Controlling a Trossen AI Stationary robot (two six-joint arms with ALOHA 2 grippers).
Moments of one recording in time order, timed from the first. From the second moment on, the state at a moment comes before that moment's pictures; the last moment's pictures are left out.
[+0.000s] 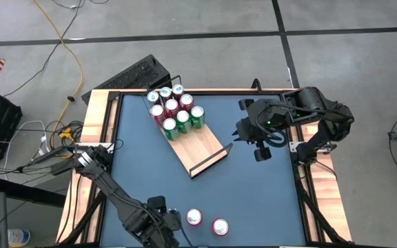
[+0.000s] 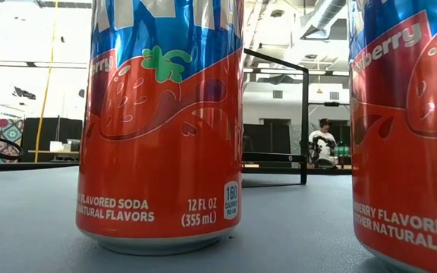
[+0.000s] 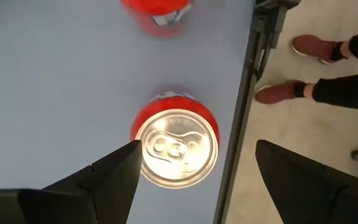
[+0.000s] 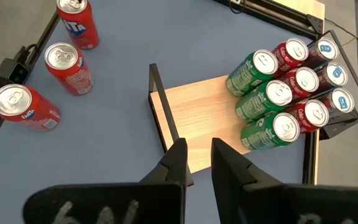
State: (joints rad) left arm -0.73 2.03 1.97 -1.22 -0.06 -0.90; right arm 0.17 1.65 2.30 -1.52 0.13 -0.19
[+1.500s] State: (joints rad) left arm -0.74 2.02 1.97 -1.26 -0.11 -1.24; right arm 0.14 1.65 2.30 -1.52 0.13 -0.18
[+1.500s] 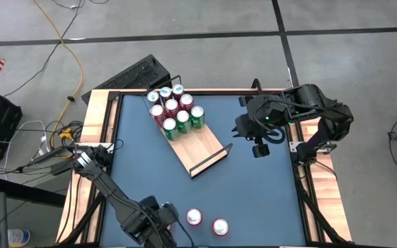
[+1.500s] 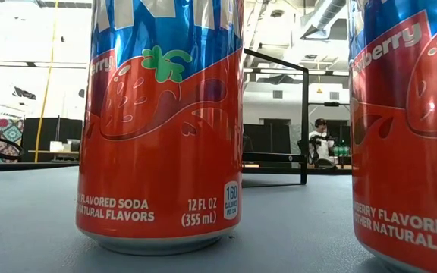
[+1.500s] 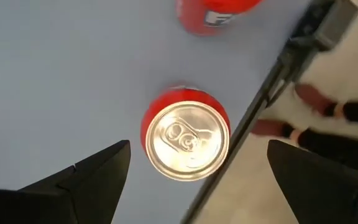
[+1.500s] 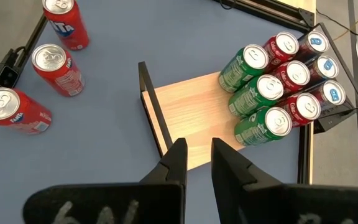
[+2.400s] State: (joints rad) left arm -0.71 2.03 1.97 -1.33 -0.06 -1.73; right arm 0.14 1.65 2.30 -1.52 0.10 -0.18
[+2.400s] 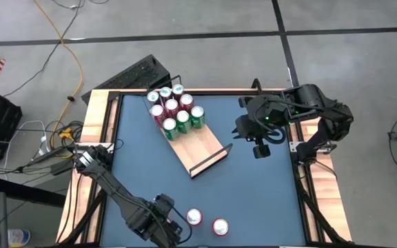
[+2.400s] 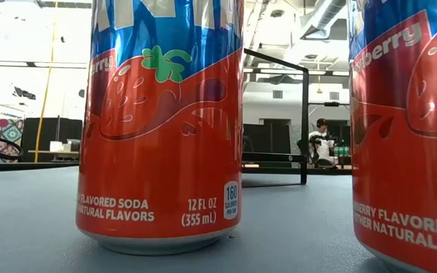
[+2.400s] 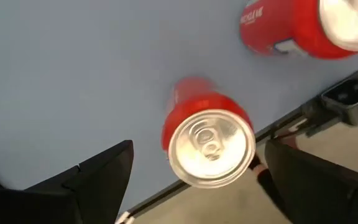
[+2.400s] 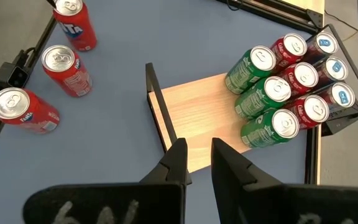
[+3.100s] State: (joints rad) left arm -0.69 2.11 1.96 -1.24 0.01 -1.78; right arm 0.14 1.65 2.23 -1.52 0.10 -0.18
